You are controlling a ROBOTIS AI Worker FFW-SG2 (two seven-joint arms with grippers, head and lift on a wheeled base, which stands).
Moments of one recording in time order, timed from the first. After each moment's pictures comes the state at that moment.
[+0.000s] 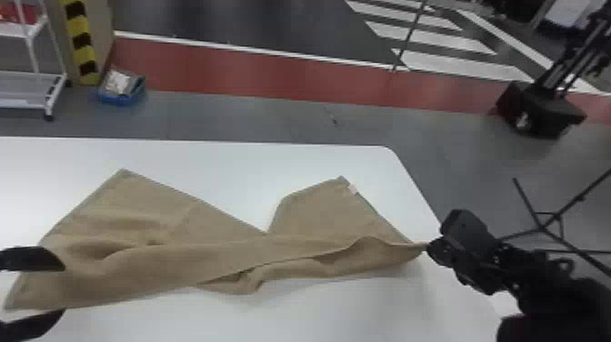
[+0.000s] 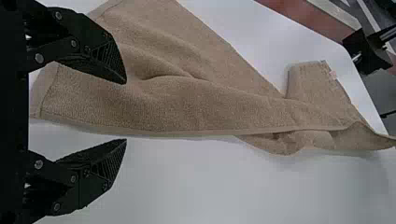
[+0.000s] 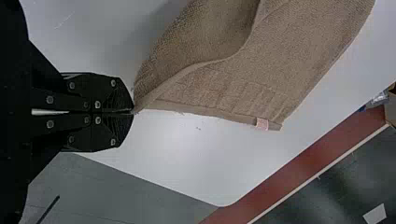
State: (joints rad) left arm 0.24 0.28 0.16 -2.03 -0.68 0.01 -1.33; right arm 0.28 -0.19 -0.44 -2.02 0.93 0.38 1.04
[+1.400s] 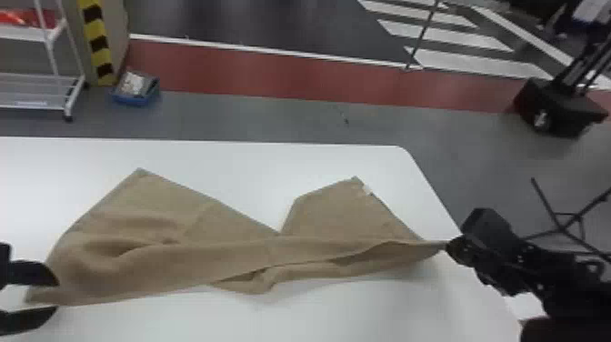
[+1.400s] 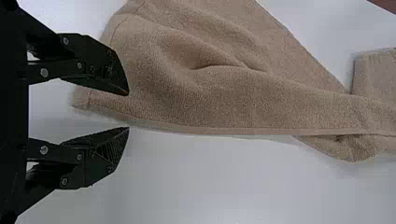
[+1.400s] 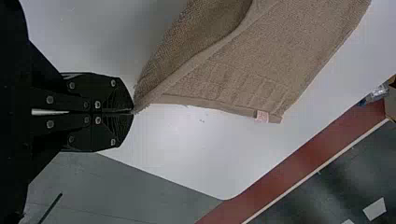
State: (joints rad) left arm 0.17 0.30 0.17 -1.90 -0.79 0.03 -1.38; right arm 0.27 -0.19 -0.46 -2.02 0.92 0.37 1.04
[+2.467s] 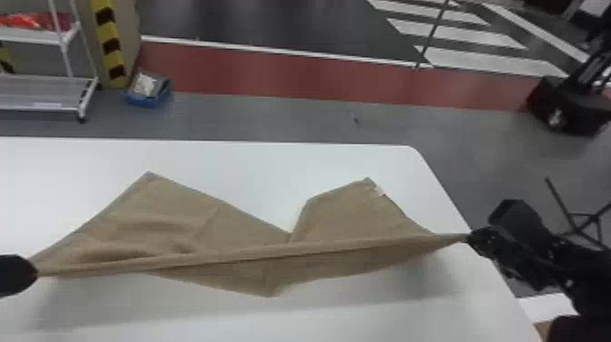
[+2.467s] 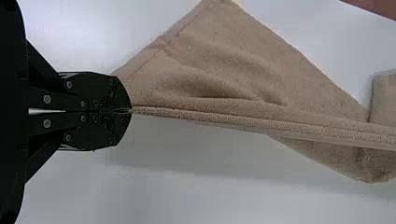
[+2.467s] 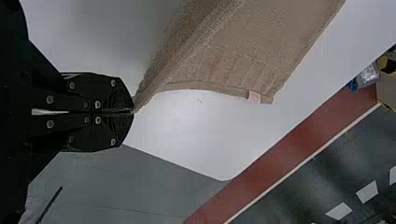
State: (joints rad) left arm 0.17 0.30 0.26 -2.02 -0.86 0.06 -1.46; right arm 0.26 -0.20 -0.50 -2.04 0.89 0.38 1.03
